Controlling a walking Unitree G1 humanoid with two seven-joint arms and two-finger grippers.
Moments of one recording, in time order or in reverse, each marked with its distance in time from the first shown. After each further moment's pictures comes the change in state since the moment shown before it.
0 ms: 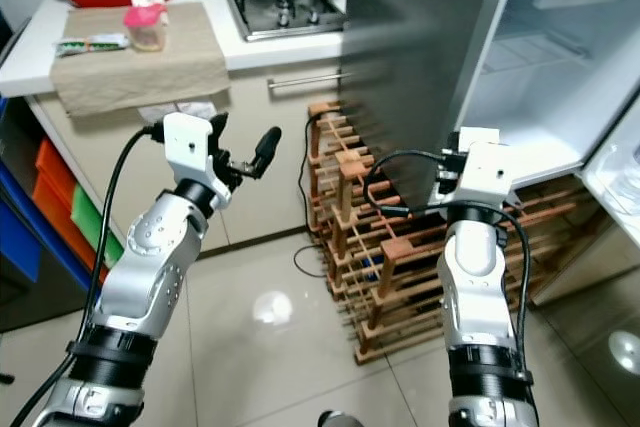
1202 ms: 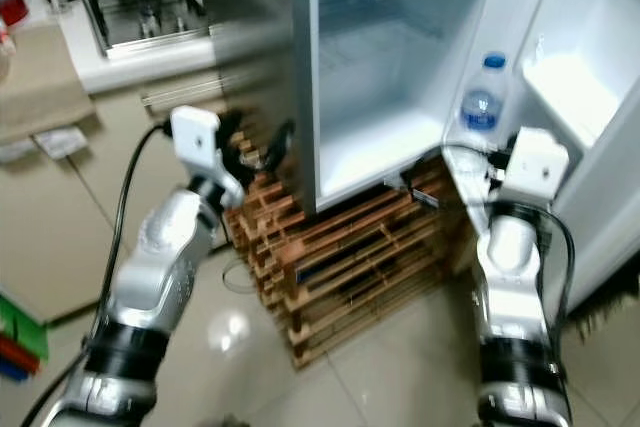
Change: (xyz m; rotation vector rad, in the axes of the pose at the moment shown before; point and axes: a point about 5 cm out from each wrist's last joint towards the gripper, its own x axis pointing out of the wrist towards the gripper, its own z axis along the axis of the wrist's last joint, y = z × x) left arm 0.008 -0.013 0.004 -0.060 -0.035 -0.057; right arm 0.011 -0.045 -0.007 -0.163 0.033 -0.230
